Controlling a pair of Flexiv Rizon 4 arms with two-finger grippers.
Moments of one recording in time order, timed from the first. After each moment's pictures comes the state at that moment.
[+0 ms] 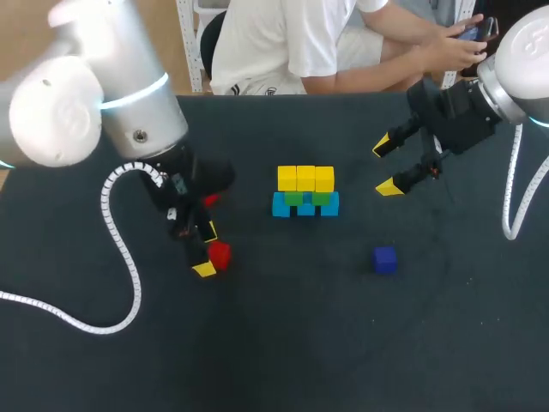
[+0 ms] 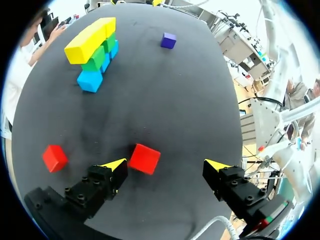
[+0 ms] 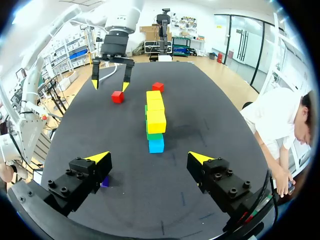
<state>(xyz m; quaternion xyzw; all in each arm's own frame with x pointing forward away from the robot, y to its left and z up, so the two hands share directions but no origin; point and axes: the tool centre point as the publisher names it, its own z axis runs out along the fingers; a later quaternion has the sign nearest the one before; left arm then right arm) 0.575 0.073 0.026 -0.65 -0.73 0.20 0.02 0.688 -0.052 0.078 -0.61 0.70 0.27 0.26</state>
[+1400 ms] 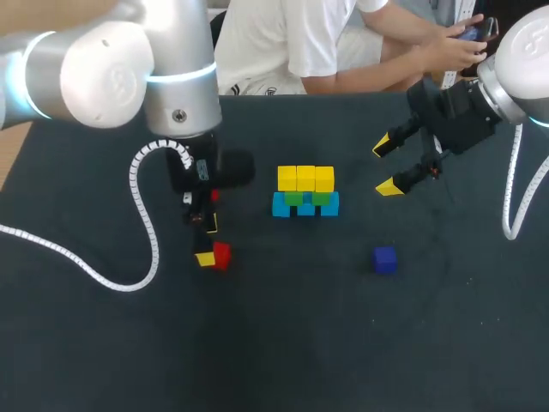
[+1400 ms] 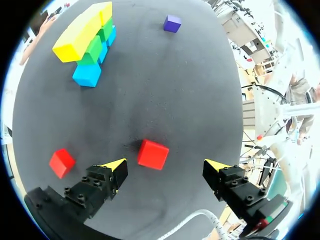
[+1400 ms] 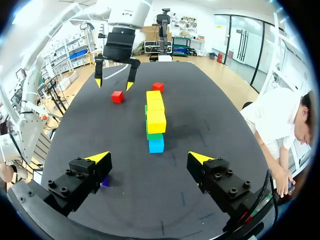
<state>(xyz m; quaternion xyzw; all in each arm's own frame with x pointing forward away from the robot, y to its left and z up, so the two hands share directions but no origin) 0.588 0.075 0.032 -0.67 -0.72 0.13 0.10 0.688 -0.052 0.078 -0.61 0.70 0.27 0.26</state>
